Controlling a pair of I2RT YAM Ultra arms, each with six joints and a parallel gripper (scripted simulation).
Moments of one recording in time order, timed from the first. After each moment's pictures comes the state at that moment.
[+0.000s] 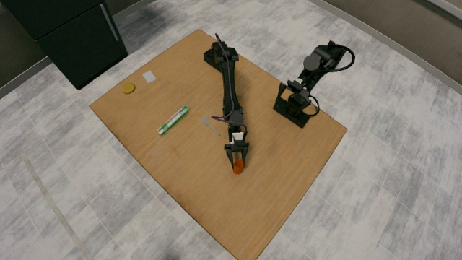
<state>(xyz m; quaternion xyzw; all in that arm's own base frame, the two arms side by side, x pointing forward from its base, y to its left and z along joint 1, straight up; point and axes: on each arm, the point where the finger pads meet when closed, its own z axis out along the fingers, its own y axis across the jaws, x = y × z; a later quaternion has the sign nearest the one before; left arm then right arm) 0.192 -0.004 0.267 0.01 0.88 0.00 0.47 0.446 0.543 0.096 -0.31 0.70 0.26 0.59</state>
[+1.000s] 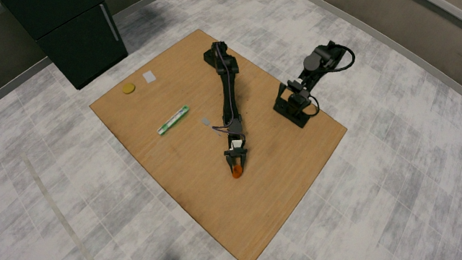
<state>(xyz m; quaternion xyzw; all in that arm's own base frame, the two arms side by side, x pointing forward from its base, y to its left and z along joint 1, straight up) 0.192 -0.004 0.267 0.01 0.88 0.00 0.47 0.447 0.544 0.029 -0.32 0.70 0.26 0.58</state>
